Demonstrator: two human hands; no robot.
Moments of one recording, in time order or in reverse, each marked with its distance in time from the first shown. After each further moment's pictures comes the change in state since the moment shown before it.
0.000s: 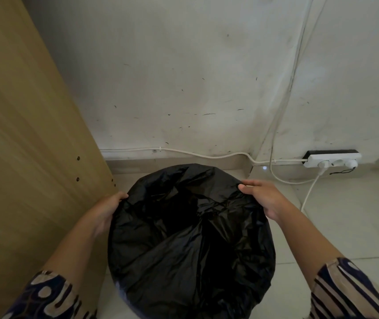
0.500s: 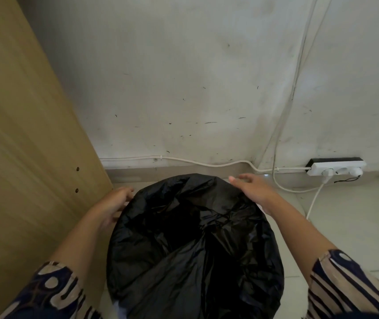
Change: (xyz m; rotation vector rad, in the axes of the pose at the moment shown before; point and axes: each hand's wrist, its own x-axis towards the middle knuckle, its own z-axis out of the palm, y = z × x) left_hand 0.015 0.030 0.009 0.261 -0.014 0.139; right_hand 0.016 -0.026 0.019 -0.331 0.033 -0.180
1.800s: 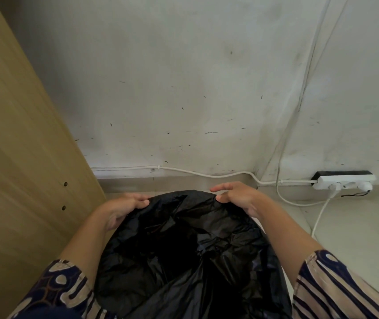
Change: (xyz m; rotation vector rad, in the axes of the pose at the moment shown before) left_hand 0.050 0.022 0.011 -0.014 -0.235 -0.012; right_hand 0.048 -0.021 0.019 -0.066 -0.339 0.089
